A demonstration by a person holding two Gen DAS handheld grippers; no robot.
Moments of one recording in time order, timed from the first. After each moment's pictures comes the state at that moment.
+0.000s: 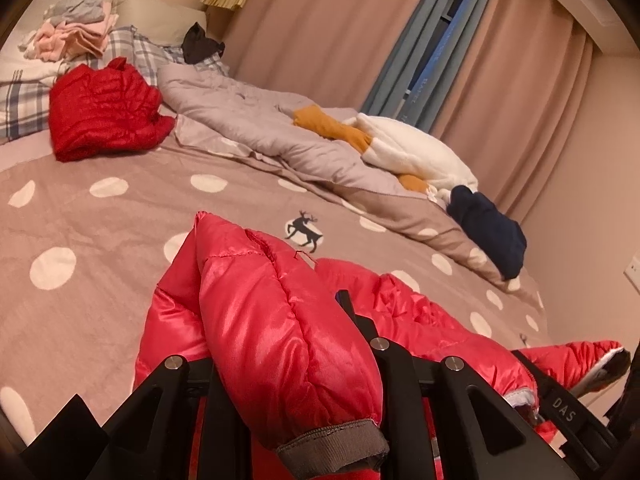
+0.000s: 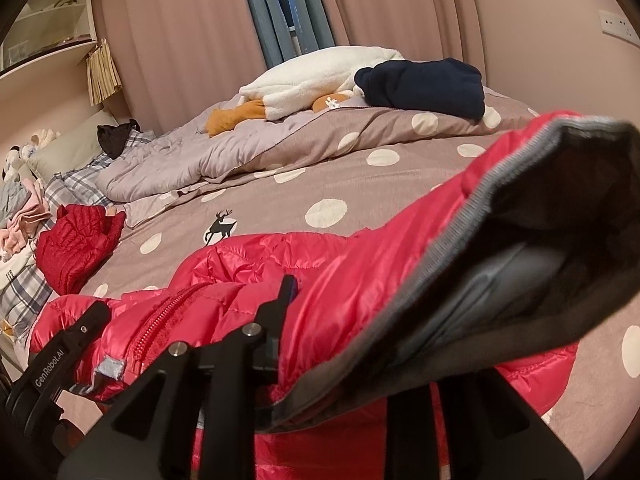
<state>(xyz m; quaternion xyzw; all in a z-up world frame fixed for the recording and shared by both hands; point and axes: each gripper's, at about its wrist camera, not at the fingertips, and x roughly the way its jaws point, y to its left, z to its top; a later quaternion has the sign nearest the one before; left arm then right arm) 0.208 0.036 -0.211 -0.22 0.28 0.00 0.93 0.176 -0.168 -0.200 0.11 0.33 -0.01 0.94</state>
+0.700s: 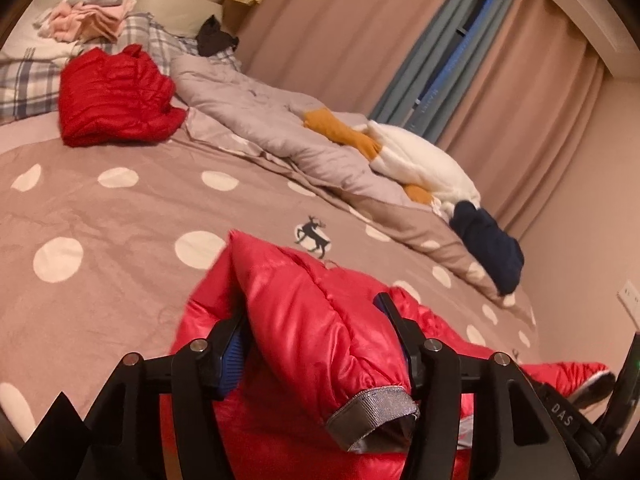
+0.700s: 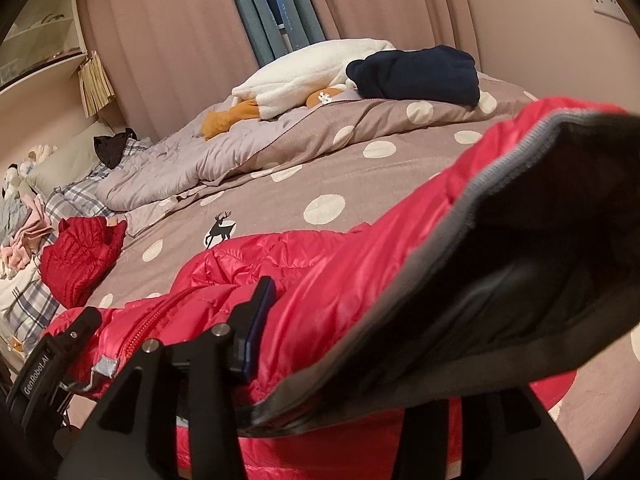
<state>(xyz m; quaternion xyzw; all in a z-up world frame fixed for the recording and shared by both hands) 0.204 0.058 -0.210 -0.26 0.27 0.01 0.93 0.176 -0.177 -0.204 0.14 0.33 -0.01 0.93</state>
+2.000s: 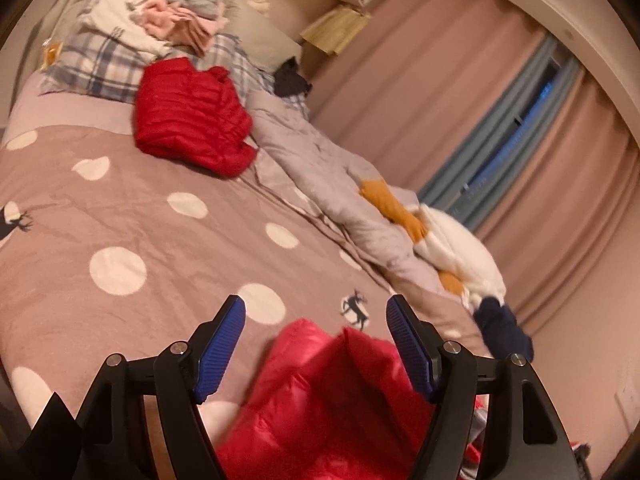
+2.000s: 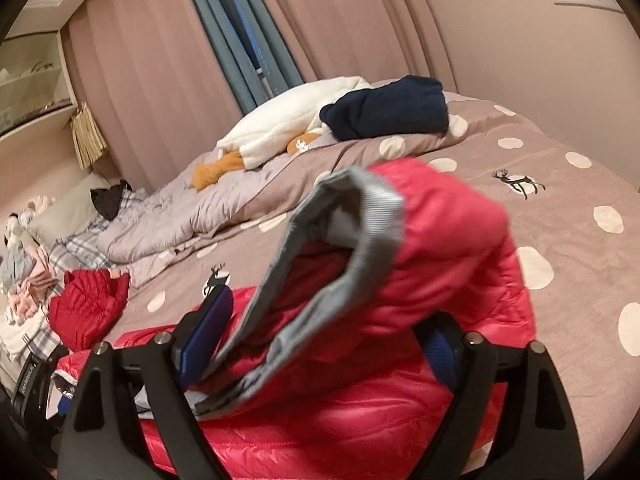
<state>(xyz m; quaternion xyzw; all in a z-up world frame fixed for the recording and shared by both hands) 0.178 0.121 -0.198 -0.35 0.18 0.11 0.91 0.147 -0.220 -0.176 0.19 0.26 -0.05 0.95</state>
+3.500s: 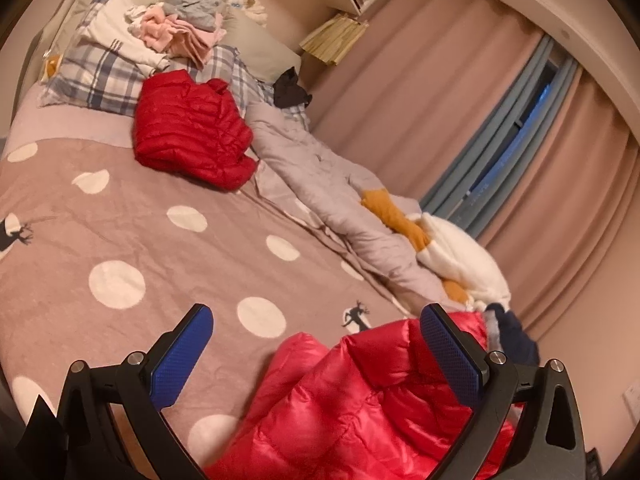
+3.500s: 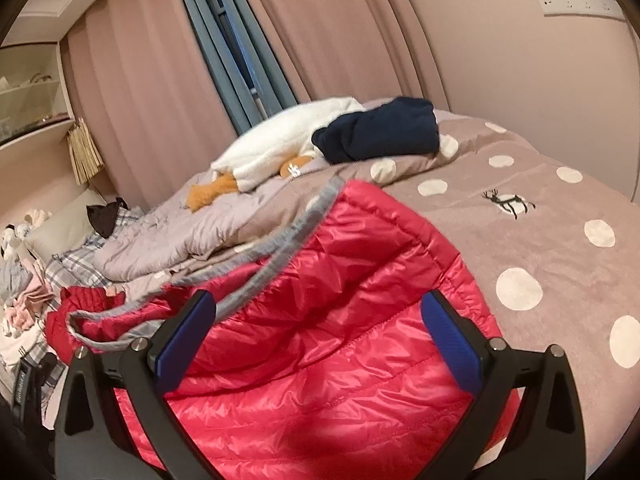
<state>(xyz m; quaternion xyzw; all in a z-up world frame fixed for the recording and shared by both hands) 0.184 0.113 -0.196 -0.33 0.17 0.12 0.92 0.161 -0.221 -0.176 0.18 0.25 -0.06 0.95</state>
